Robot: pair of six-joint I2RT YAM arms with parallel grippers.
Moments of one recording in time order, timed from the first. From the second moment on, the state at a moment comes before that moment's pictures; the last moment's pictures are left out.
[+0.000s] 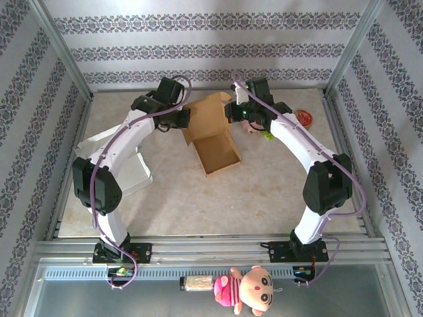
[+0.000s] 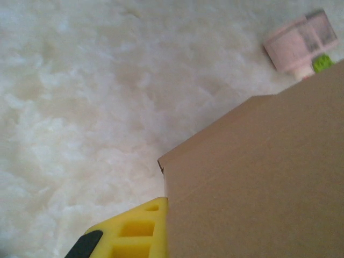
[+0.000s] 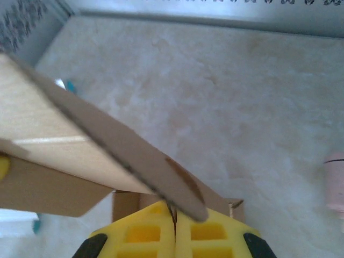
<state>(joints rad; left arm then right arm) -0.39 1.80 1.76 -0.91 0.03 -0.30 0.37 1.76 1.54 -0.44 -0.32 0.26</state>
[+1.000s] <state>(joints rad) -0.40 1.80 1.56 -0.58 -0.11 -0.63 0.49 1.66 1.10 0.13 -0.06 0.66</state>
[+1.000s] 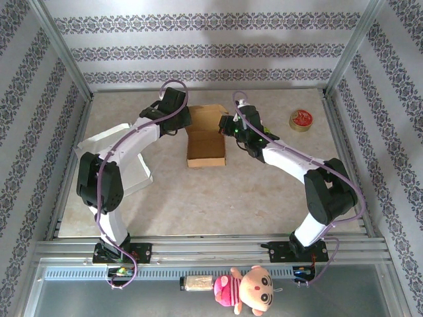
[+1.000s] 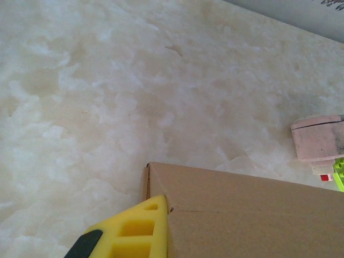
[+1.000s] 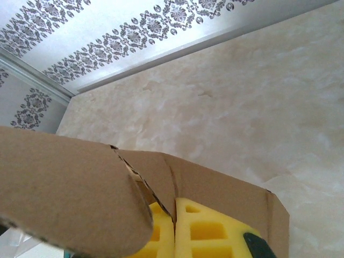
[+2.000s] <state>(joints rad) -0.44 1.78 1.56 -0.61 -0.13 -0.62 0.47 1.70 1.19 0.03 -0.03 0.96</state>
